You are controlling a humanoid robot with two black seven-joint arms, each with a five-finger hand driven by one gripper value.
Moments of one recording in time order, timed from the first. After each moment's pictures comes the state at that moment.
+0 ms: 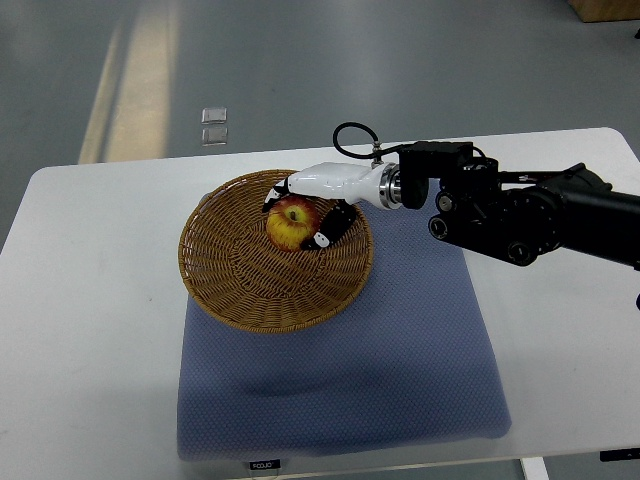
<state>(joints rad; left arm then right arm) 0.00 0.00 -0.12 -0.14 0.07 -0.05 -0.04 1.20 -0.17 -0.01 0.90 -1.29 0.04 0.27</state>
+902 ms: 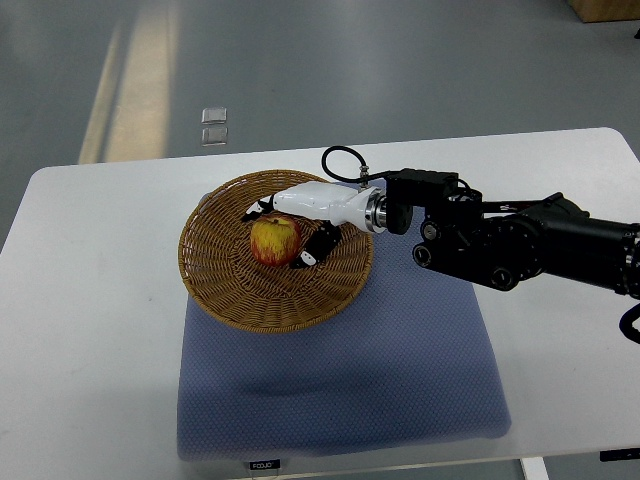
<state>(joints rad) 0.00 0.00 -0.12 -0.14 0.07 -0.05 -0.04 1.15 -0.12 -0.01 0.91 -1.28 -0.03 0.27</state>
